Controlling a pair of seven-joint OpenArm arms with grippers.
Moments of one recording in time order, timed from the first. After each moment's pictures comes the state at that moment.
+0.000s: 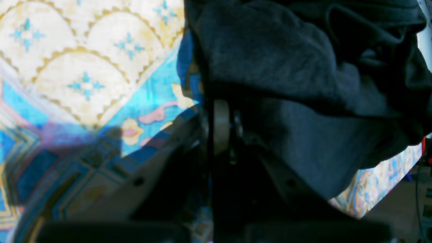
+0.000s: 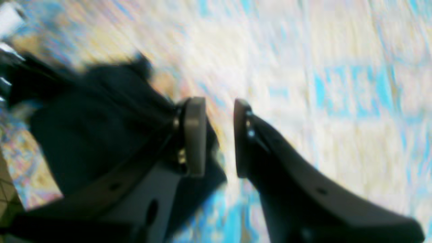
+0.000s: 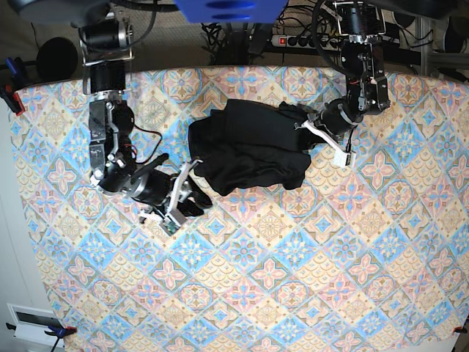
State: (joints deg) left arm 10.1 -6.4 -10.2 86.3 -39.5 -19.8 47.7; right arm 11.4 11.1 -4.0 89.7 29.1 42.3 -52.1
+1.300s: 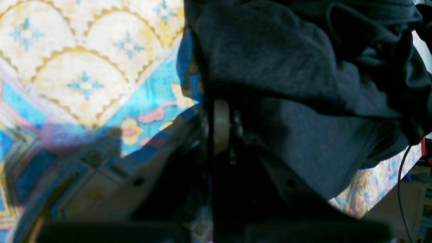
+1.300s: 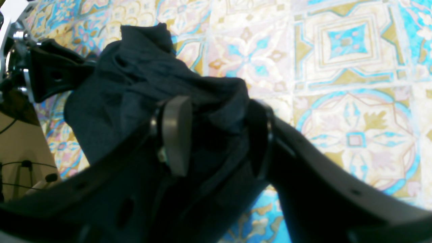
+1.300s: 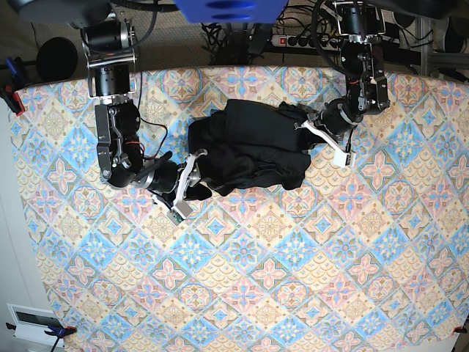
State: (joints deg) left arm 10.1 -6.4 -10.2 86.3 -39.5 -19.8 47.8; right arm 12.1 10.1 -4.5 79.2 38.1 42.7 -54.5
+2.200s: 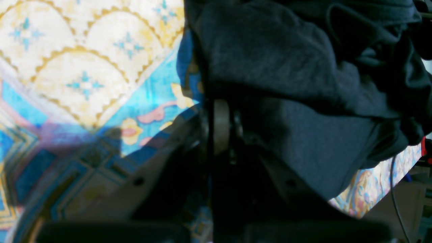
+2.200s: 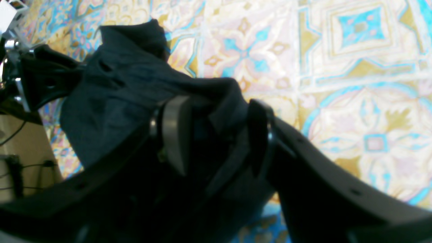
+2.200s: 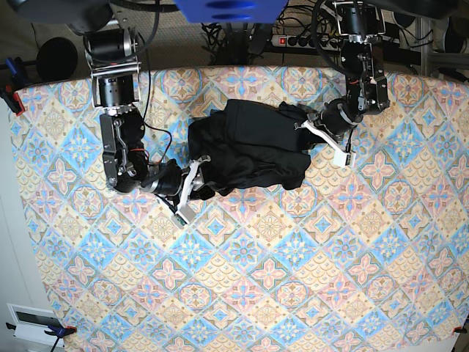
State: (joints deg) left arm 10.1 -6.4 -10.2 86.3 -39.5 -19.8 47.7; right arm 15.7 8.7 -4.8 69.2 38.2 42.6 -54.9
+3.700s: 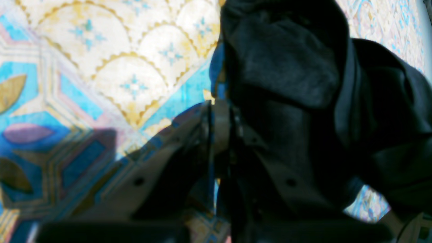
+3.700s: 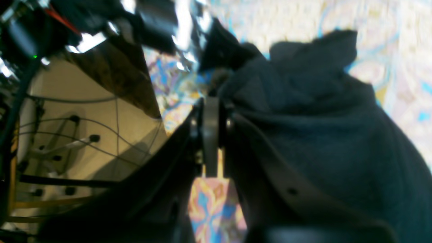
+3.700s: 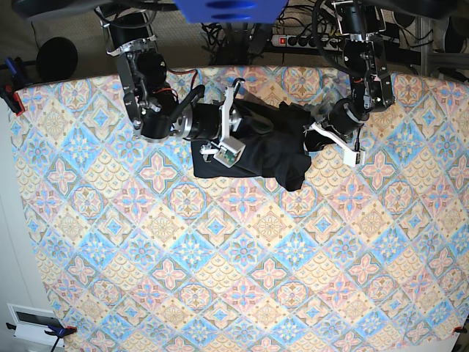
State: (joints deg) left arm 10.3 -6.4 -14.8 86.2 -39.0 -19.8 46.4; right arm -3.5 7.2 -17.9 103.0 41.0 42.5 -59.6
